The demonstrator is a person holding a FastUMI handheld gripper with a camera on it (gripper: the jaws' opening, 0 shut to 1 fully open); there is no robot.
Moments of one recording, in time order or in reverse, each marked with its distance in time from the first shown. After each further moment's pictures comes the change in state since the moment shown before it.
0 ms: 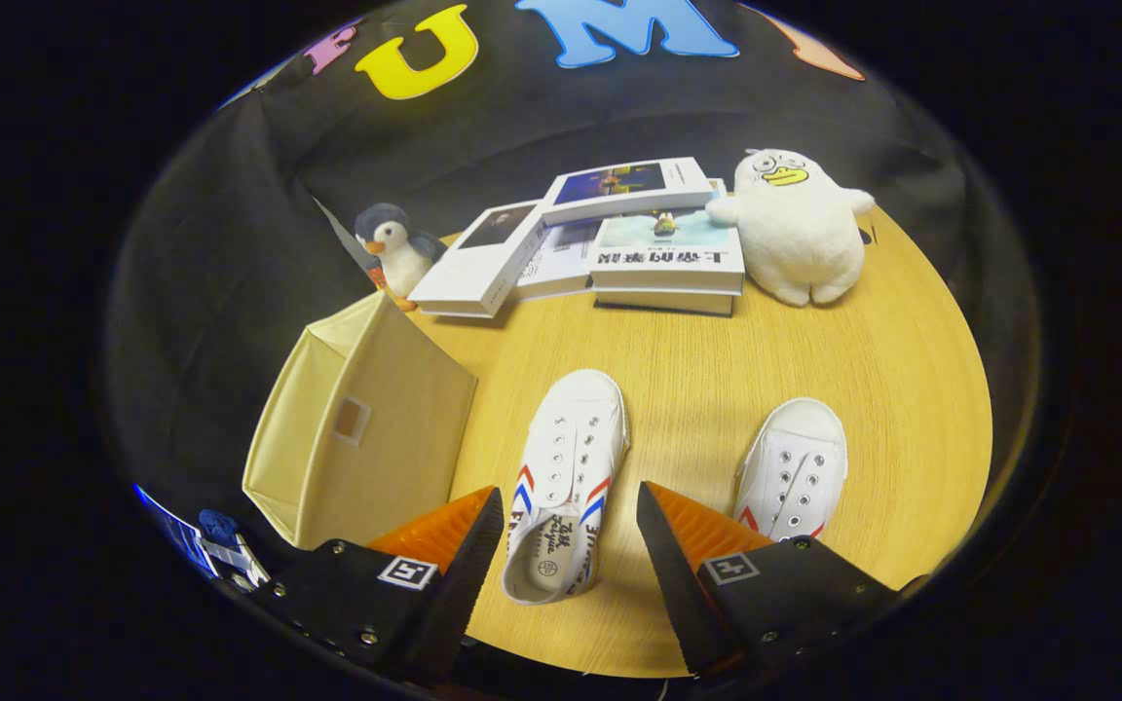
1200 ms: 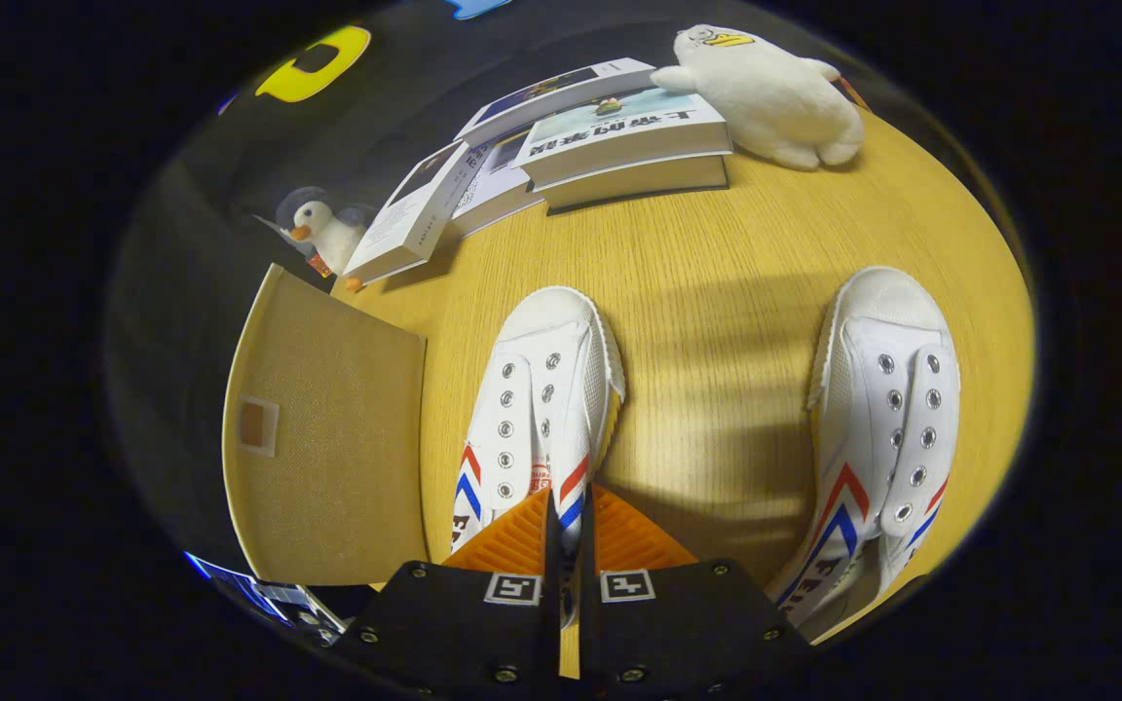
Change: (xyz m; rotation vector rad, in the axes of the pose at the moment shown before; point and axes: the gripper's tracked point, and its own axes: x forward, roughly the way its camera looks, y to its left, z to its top) arm 0.070 -0.001 -0.041 0.266 0.164 0.071
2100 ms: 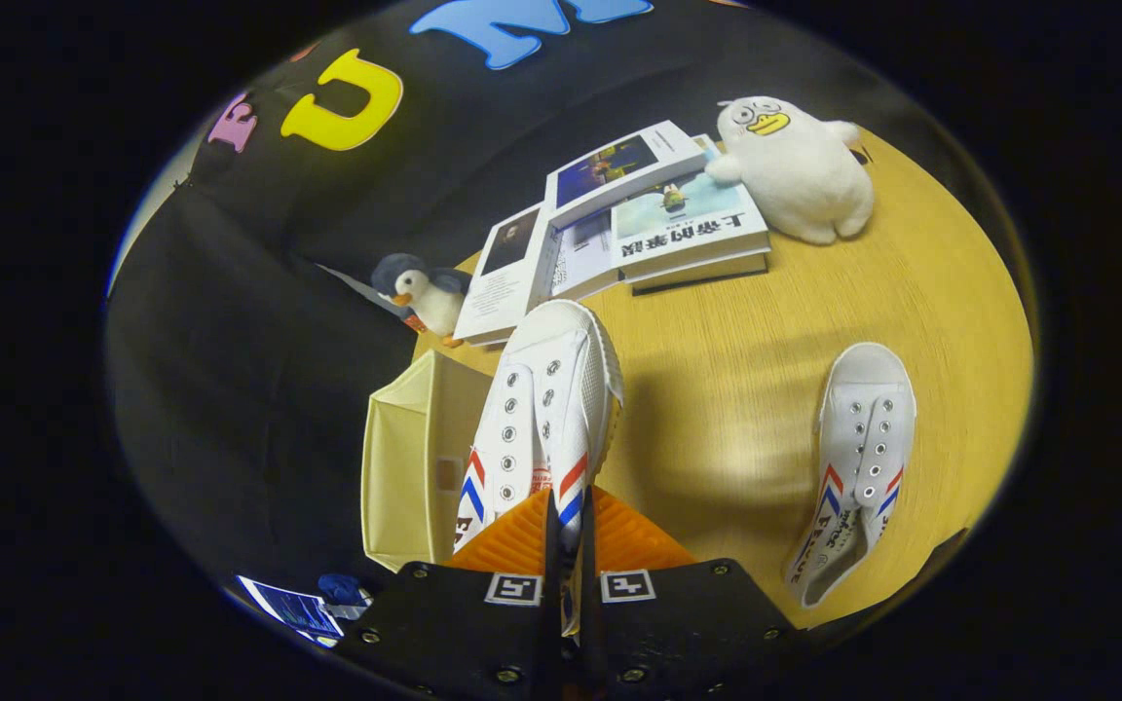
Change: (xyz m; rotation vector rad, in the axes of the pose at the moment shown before) arm -0.109 0.088 0.051 0.006 -0.099 0.163
